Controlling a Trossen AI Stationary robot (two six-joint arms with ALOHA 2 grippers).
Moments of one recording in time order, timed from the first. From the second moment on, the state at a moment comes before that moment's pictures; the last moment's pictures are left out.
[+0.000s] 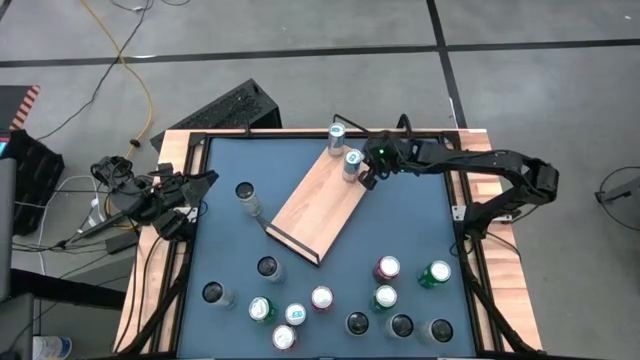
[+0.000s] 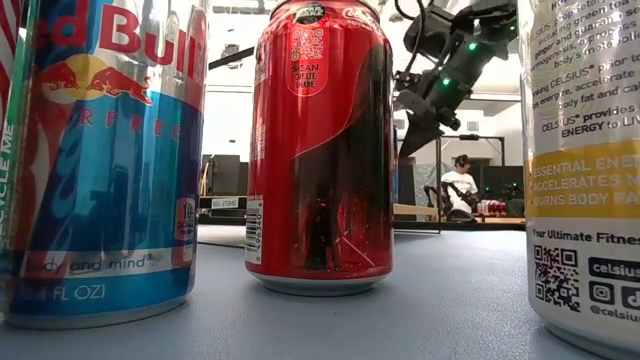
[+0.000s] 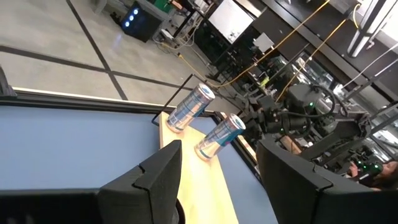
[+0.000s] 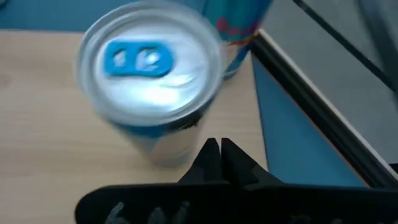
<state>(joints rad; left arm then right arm) -0.68 0.10 0.47 -0.37 -1.35 -0.76 -0.41 1.41 0.98 -0.38 0.22 0.10</state>
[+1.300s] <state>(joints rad) -0.68 0.10 0.47 -0.39 -1.34 -0.77 -0.37 1.43 1.02 -0.41 0.24 0.12</state>
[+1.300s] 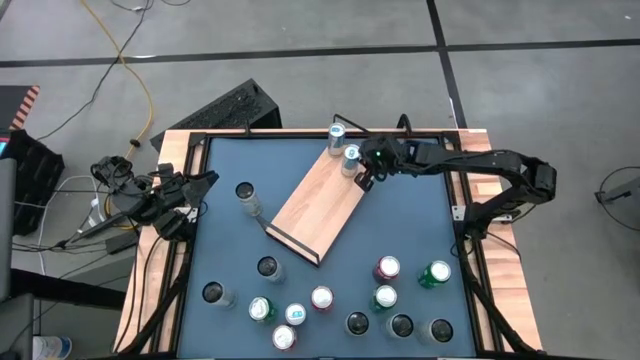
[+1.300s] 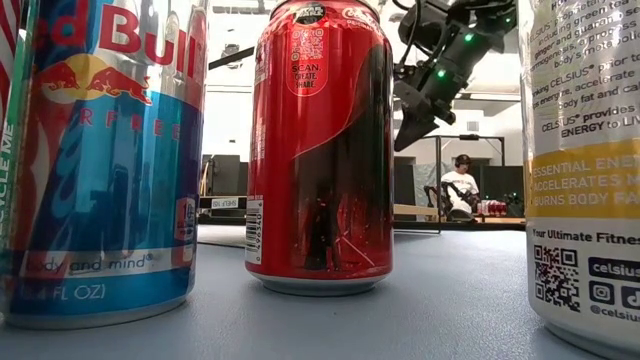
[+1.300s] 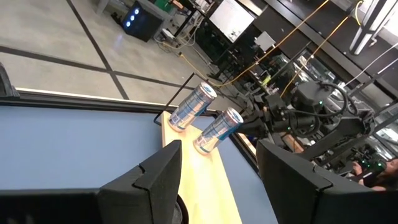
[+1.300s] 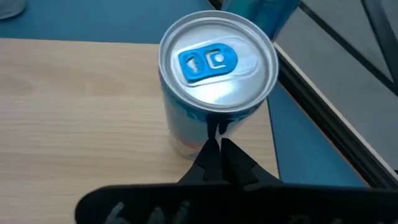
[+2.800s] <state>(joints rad) -0.68 0.10 0.47 -0.40 -1.34 -0.77 -0.37 1.43 1.02 -0.34 0.26 0.13</state>
